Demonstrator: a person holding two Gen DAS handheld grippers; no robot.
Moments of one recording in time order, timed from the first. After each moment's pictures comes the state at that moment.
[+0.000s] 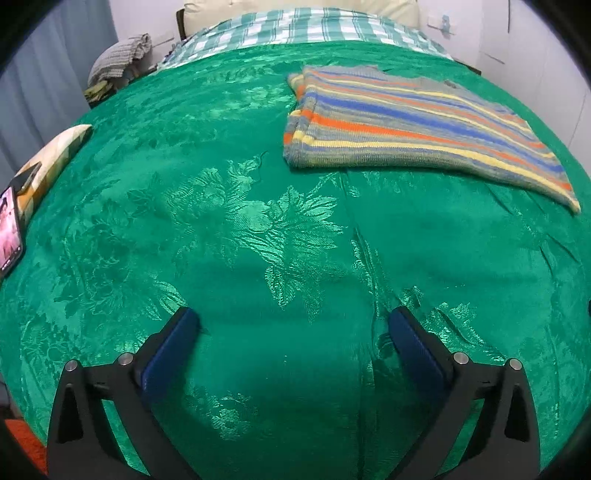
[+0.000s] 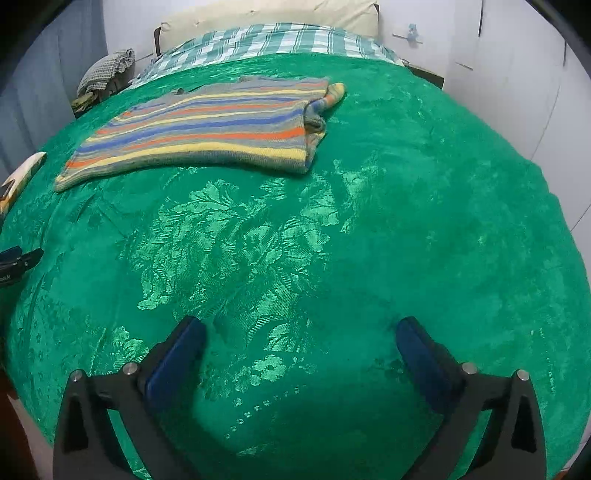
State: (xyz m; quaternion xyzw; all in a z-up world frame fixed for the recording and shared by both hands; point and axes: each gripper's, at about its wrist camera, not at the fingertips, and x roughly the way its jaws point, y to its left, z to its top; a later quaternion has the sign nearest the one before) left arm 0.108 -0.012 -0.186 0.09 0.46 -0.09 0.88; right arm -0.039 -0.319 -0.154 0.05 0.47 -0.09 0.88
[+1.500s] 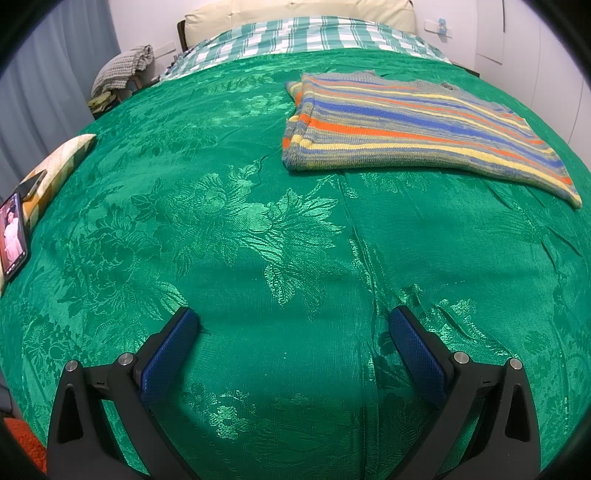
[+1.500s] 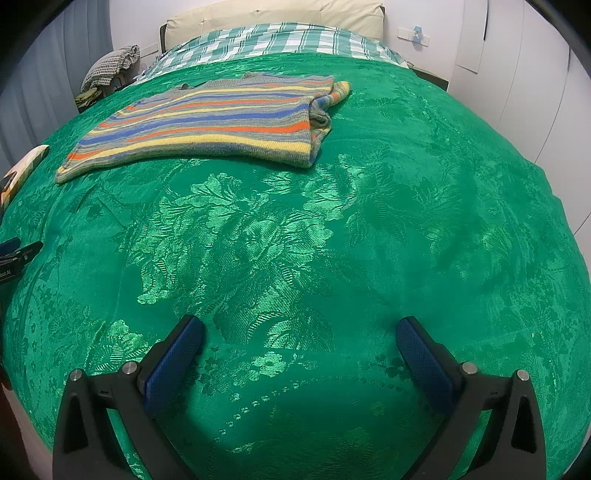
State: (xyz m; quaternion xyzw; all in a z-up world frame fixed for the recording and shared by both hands) left arm 0.100 -0.016 -0.189 0.10 0.44 -0.08 0.89; right arm -0.034 -0.316 -0.161 0.04 0.47 -0.09 0.88
